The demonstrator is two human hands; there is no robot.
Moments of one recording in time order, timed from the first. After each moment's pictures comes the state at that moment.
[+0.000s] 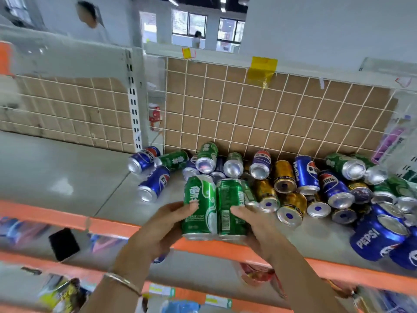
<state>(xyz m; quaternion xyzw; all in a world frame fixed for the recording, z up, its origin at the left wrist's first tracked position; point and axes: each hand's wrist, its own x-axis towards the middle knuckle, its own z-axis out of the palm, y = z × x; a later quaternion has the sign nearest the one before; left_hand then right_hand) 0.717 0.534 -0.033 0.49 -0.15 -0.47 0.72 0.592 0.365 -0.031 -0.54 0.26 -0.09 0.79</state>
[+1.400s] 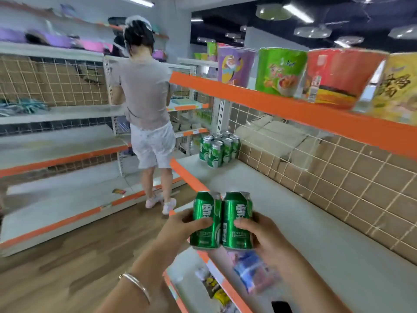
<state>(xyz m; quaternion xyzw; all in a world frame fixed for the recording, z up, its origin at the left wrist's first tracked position) 1.067 1.120 -0.041 0.61 0.03 -0.09 0.78 1.087 0.917 -0.031 -0.64 -0.03 0.17 0.75</state>
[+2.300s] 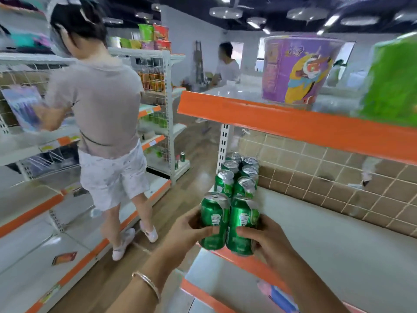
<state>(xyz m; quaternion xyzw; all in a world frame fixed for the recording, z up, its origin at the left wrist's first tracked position) 1.434 1.295 -0.046 0.65 -0.19 -0.21 0.71 1.356 1.108 -0.034 -0.62 0.14 -0.03 0.77</state>
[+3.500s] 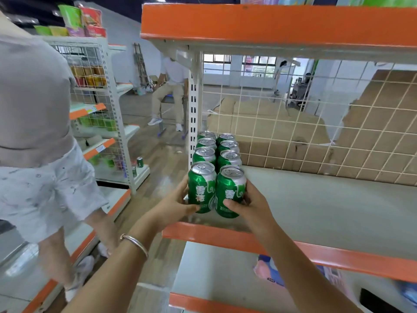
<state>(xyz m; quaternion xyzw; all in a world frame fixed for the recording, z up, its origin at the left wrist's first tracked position) 1.545 1.267 -0.114 0.68 -0.40 -0.26 0.55 1.410 1.107 -0.121 -0.73 0.13 -0.27 0.62</state>
